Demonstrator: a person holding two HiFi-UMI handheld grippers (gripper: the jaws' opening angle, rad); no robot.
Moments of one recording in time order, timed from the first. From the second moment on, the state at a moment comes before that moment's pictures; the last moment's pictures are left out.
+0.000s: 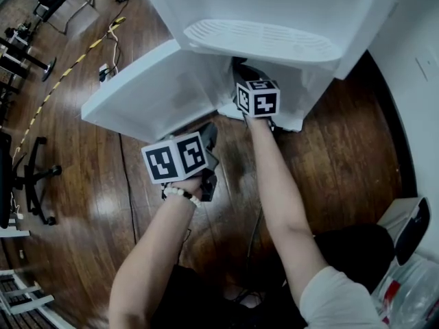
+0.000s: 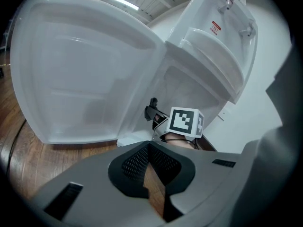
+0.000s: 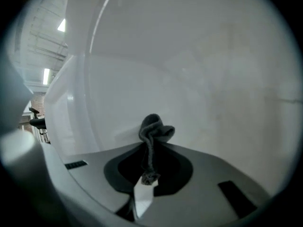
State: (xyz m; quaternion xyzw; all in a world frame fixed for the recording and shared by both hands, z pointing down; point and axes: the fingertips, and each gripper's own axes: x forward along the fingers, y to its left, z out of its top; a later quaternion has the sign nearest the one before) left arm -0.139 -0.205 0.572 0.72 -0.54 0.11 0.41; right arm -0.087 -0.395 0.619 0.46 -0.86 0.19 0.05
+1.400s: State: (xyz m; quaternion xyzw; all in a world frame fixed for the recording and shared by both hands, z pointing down) left arm -0.143 -0.196 0.580 0.72 -0.53 0.11 0.44; right arm -0.081 -0.435 0.533 0.52 -0.85 0.05 -0.04
